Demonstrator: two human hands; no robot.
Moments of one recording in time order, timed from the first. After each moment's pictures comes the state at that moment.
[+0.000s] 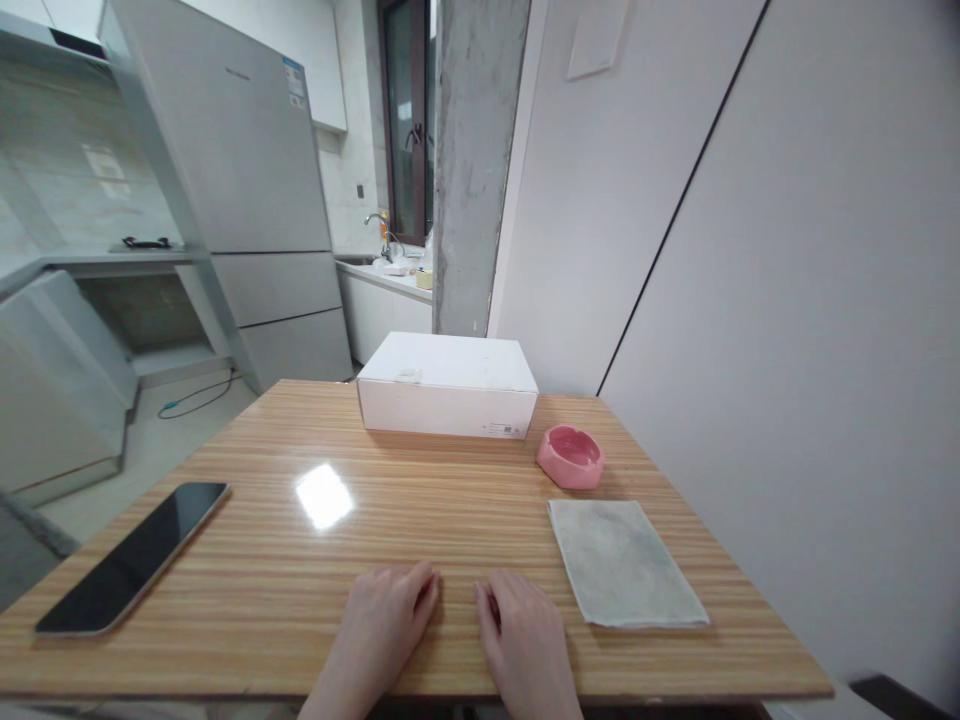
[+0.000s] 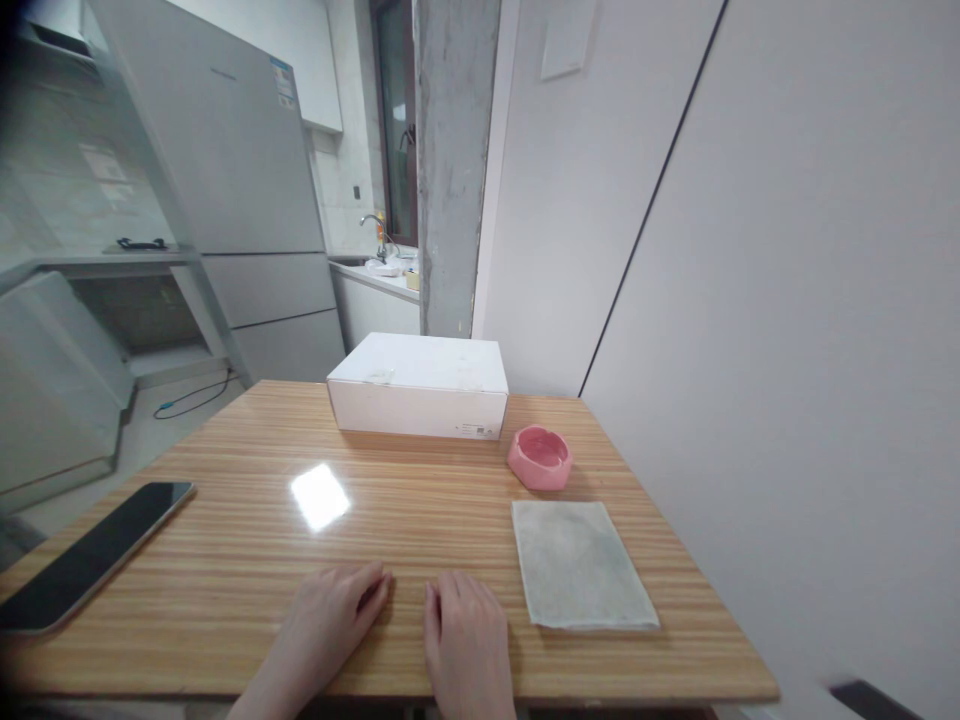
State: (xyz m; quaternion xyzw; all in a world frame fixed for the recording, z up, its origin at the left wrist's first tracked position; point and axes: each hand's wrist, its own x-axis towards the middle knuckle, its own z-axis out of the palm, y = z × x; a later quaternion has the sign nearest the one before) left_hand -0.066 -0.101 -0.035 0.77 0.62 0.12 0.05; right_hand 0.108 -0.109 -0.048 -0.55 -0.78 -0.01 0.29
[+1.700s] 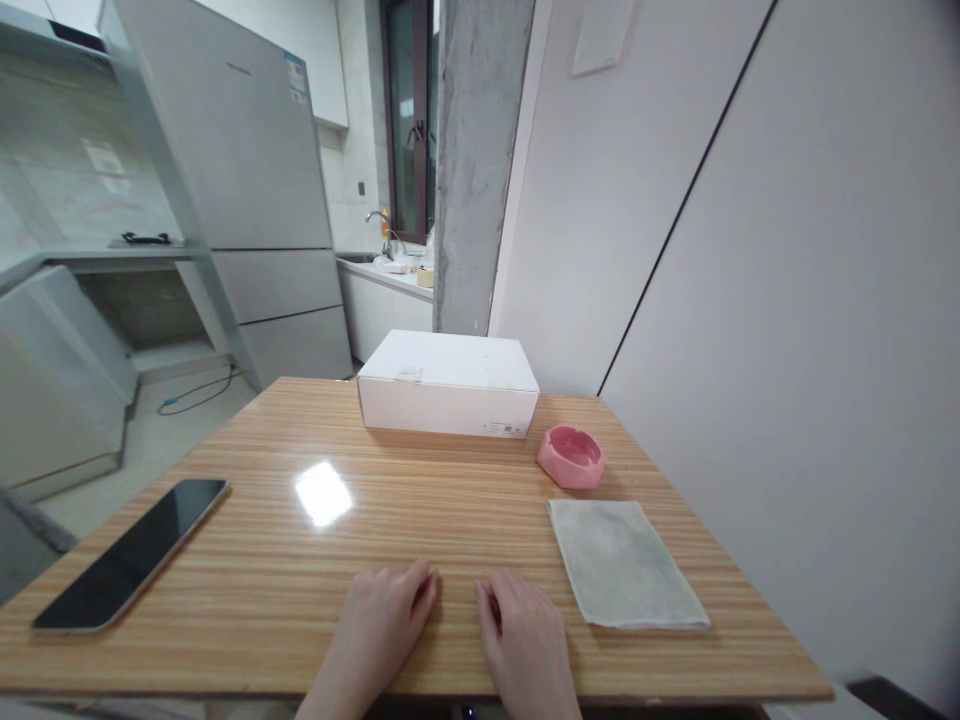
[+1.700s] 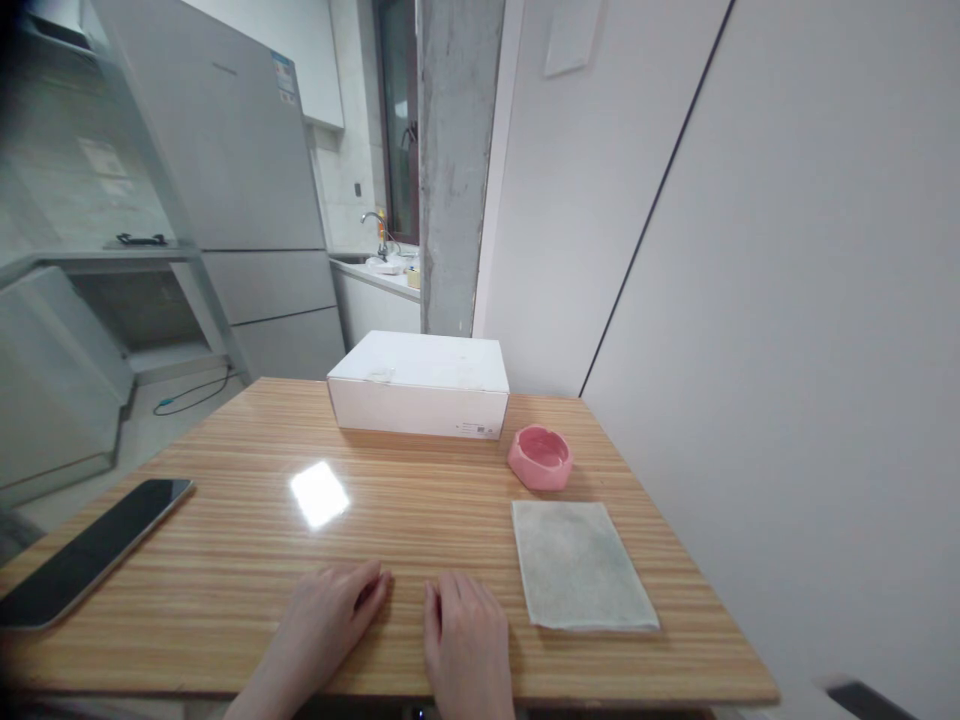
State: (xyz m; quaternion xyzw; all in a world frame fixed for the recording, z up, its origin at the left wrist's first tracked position) left_hand -0.068 -0.100 -0.036 0.77 0.63 0.11 0.05; right_hand 0.108 -0.109 -0.050 -0.55 -0.77 -0.03 0.31
